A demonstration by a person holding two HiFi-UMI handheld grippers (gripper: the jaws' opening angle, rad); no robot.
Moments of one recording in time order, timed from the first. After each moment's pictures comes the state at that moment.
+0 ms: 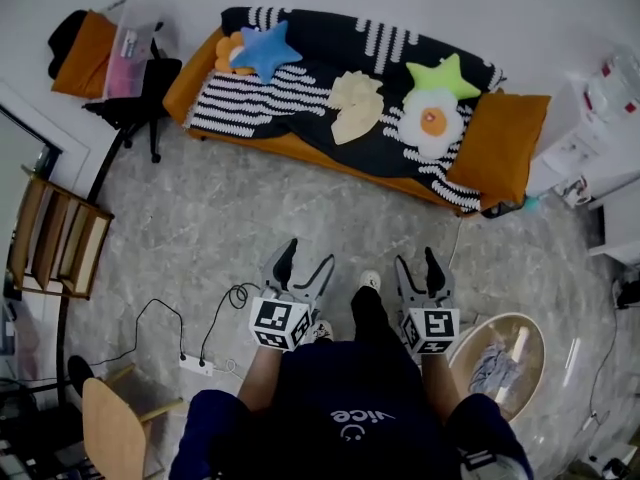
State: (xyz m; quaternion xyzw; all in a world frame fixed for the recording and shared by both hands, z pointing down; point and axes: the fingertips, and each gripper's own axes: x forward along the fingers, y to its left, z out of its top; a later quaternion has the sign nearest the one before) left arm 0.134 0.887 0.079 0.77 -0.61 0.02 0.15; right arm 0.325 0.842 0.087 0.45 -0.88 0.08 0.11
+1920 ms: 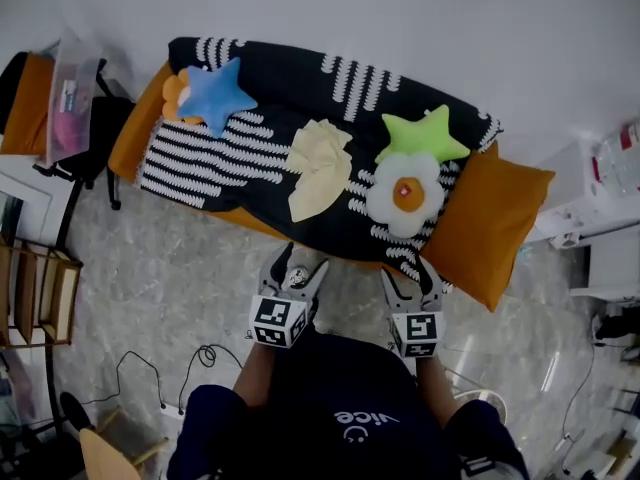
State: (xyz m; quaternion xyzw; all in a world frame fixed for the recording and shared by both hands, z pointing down) left arm 0.144 0.493 0.119 0.78 -0.59 0.06 0.20; right arm 0.321 0.467 0.116 0.43 -0.87 0.05 0.23
